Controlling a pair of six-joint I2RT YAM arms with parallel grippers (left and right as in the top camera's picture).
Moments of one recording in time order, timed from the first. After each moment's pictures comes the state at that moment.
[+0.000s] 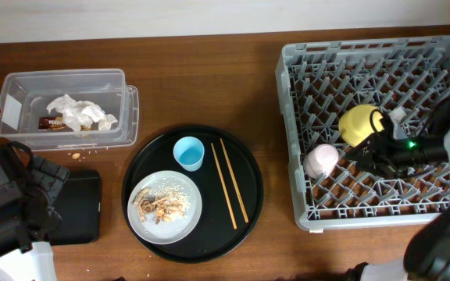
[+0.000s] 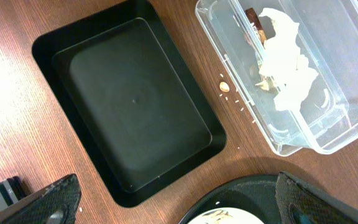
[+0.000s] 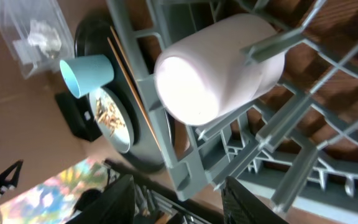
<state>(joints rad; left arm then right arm) 0.43 1.04 1.18 -1.14 -0.20 -0.64 -0.49 1.66 1.33 -1.46 -0.74 -0.23</state>
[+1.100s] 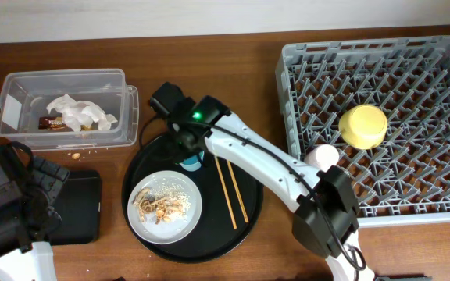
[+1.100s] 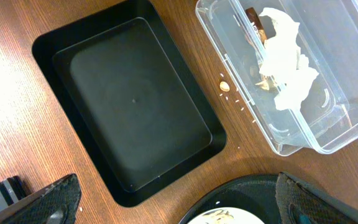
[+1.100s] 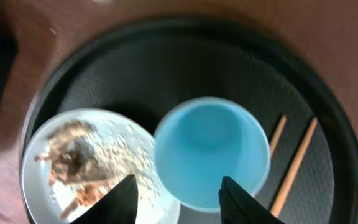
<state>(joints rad) 0.43 1.04 1.18 -1.14 -0.20 -0.64 0.82 2.15 2.00 -1.06 -0.04 0.32</state>
